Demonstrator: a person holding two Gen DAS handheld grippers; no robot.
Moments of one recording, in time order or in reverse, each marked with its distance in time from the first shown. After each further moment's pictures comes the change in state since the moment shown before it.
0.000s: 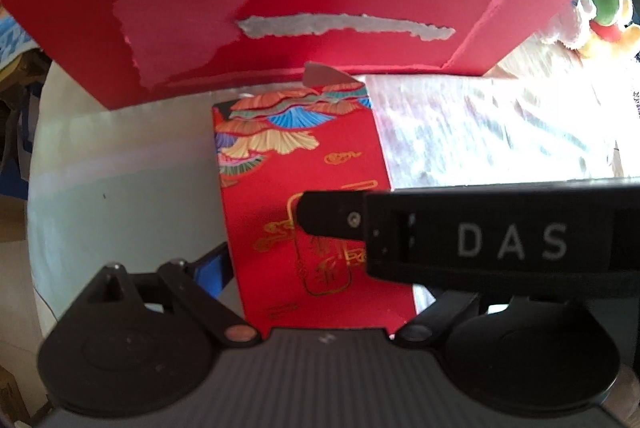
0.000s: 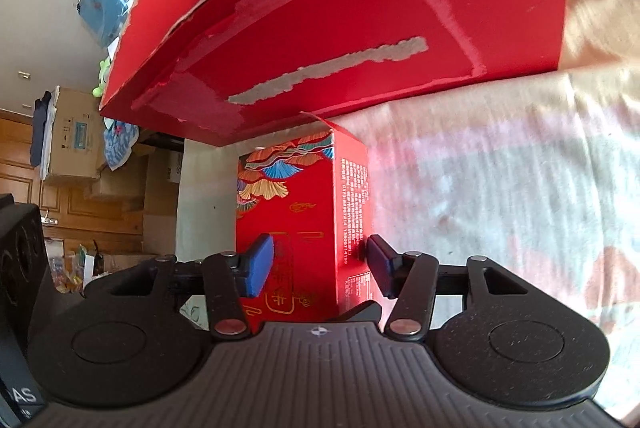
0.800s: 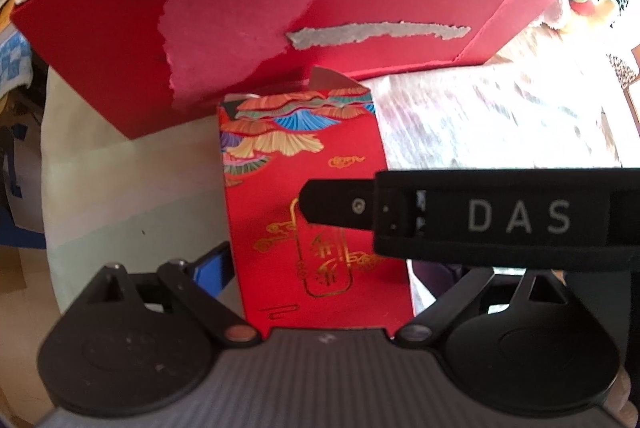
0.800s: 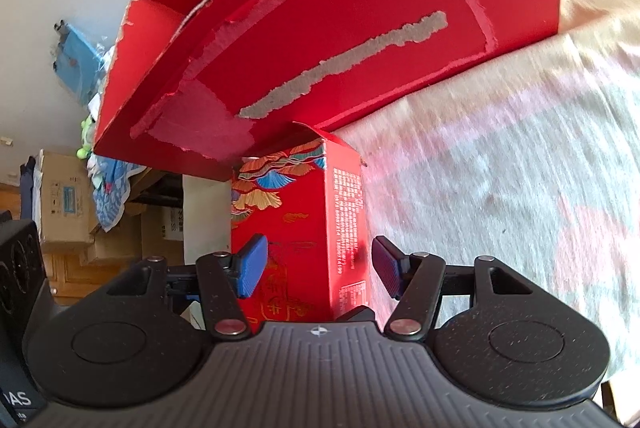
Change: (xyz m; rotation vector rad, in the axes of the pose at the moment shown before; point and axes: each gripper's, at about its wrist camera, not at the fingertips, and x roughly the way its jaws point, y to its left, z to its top) left arm -0.005 0.041 0.005 0.065 -0.011 -0.058; right arm 0.015 0.024 -0.021 0.144 -0.147 -0.039
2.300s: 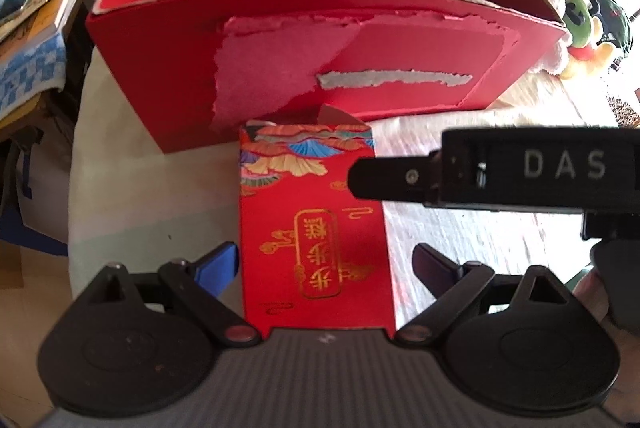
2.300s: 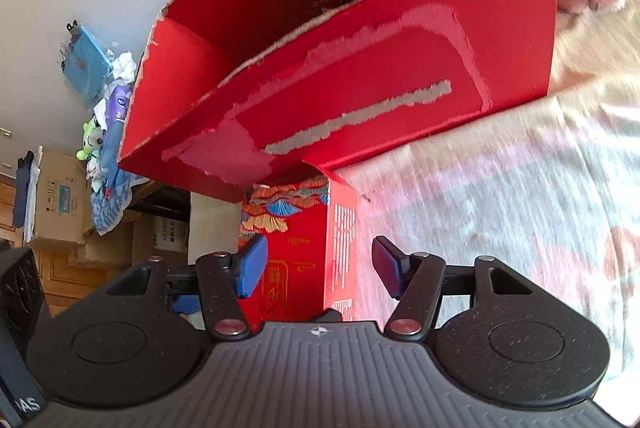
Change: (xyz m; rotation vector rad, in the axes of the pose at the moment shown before) left arm -0.025 0.003 -0.013 -0.080 -0.135 0.027; right arm -0.020 0.013 0.009 -0.064 -0.077 -0.033
